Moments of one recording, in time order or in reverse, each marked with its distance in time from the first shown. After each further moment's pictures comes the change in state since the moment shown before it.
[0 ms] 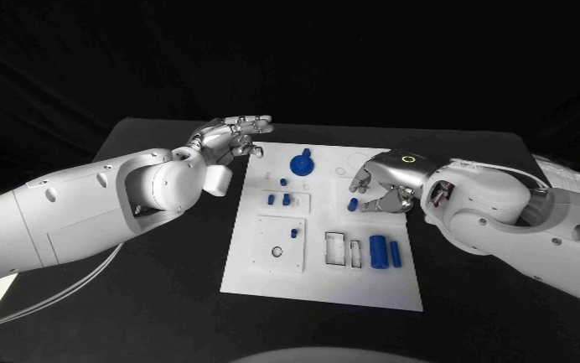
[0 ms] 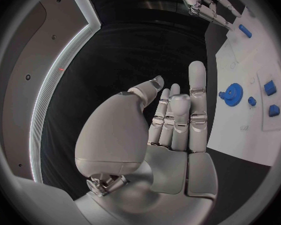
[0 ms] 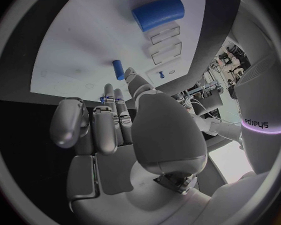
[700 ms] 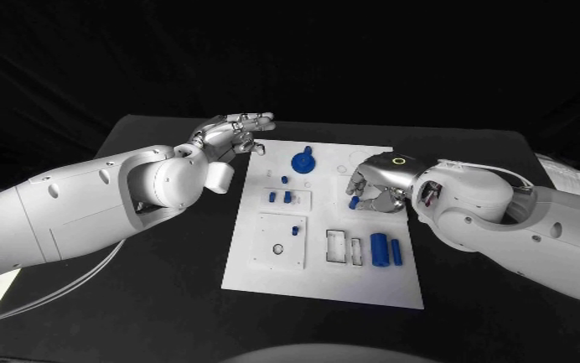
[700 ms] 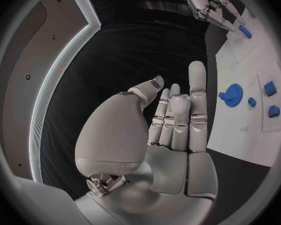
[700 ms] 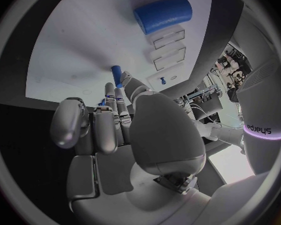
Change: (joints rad) left arm 0.000 -0.001 0.000 0.001 -0.001 0.003 0.000; left_hand 0.000 0.000 0.000 0.000 0.000 0.000 0.000 0.000 0.000 0.000 0.000 0.000 0.000 0.000 0.000 0.000 0.000 0.000 0.000 0.000 0.000 0.000; right arm -0.013 0.053 -0.001 -0.052 -0.028 0.034 0.004; right_hand 0.034 0.026 0.080 0.016 -0.031 0.033 0.023 0.000 0.001 0.069 -0.004 -0.058 -0.010 -0.004 -0.003 0.000 0.002 0.000 0.004 -0.004 0.000 0.002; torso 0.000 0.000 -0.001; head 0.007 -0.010
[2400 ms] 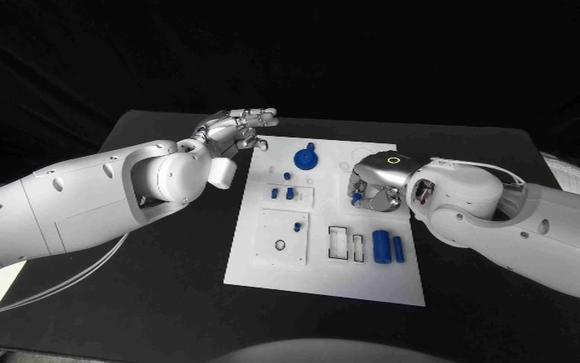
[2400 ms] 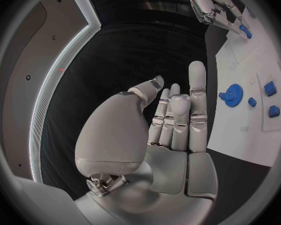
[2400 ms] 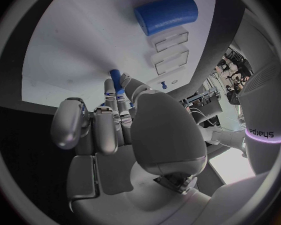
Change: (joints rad) left arm 0.000 -0.001 0.000 -0.001 -0.003 0.002 -0.001; left_hand 0.000 0.000 0.000 0.000 0.000 0.000 0.000 0.000 0.000 -0.004 -0.004 0.005 0.000 0.000 0.000 0.000 0.001 0.000 0.000 0.000 0.000 0.000; right arm -0.007 0.044 -0.001 -0.038 -0.021 0.031 0.003; right_hand 0.000 -0.008 0.119 0.005 -0.011 0.094 0.001 0.014 0.008 0.137 -0.013 -0.056 0.006 0.000 -0.007 0.008 0.012 0.000 0.008 -0.008 0.000 0.007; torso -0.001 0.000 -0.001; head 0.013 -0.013
